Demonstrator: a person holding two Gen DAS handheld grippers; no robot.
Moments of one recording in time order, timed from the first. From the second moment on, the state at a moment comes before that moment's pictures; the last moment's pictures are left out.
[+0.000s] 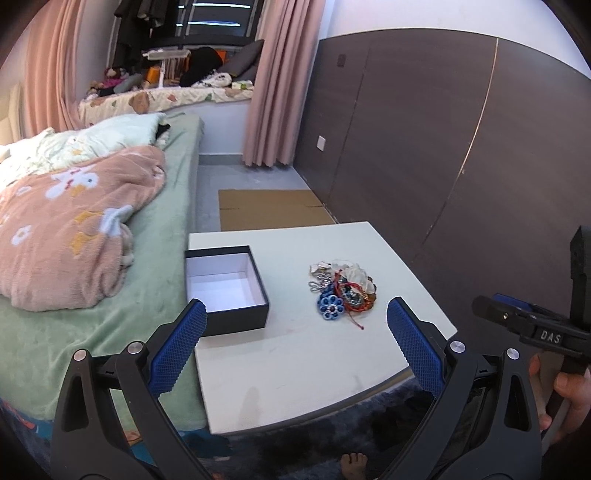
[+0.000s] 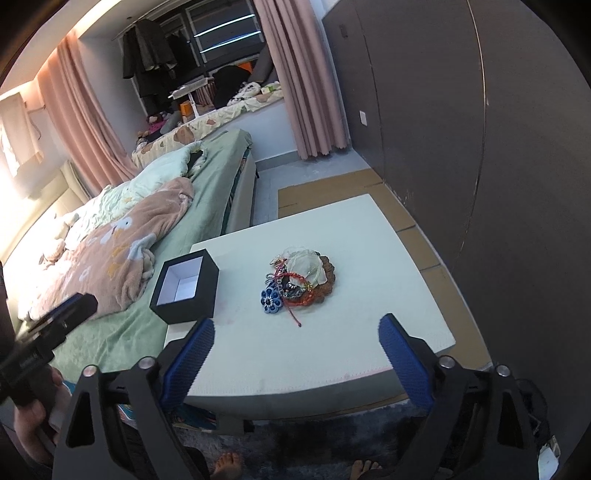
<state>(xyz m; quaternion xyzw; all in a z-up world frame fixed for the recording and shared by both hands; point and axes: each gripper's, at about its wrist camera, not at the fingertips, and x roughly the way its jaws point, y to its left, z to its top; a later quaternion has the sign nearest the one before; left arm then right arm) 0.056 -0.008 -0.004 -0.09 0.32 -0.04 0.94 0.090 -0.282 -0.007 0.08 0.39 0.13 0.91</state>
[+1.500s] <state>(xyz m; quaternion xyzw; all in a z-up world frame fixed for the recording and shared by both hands) 0.241 -0.030 -0.116 -0.14 0.50 -0.14 0.84 0.284 -0.232 -0.153 0.15 0.58 0.17 0.78</state>
